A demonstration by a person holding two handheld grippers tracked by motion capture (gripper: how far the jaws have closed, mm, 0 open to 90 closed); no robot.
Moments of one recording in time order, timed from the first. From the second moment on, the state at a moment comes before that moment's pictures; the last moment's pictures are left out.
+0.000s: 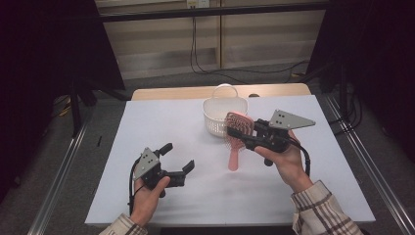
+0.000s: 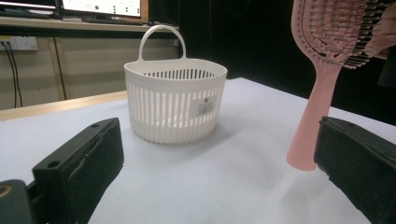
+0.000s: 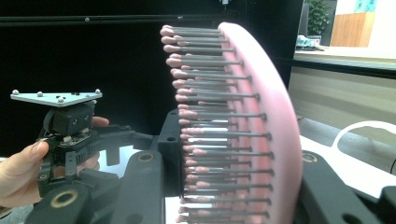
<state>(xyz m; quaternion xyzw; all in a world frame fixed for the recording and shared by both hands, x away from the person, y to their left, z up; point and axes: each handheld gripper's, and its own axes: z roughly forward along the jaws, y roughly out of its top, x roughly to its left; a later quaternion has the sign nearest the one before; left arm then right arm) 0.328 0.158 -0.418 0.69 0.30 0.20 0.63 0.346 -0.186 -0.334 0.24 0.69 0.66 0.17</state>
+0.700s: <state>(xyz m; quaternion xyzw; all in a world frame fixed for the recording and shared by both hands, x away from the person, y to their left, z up) 0.321 0.186 -0.419 0.67 0.33 0.23 0.62 0.347 -0.193 -0.328 0.26 0.68 0.66 0.20</state>
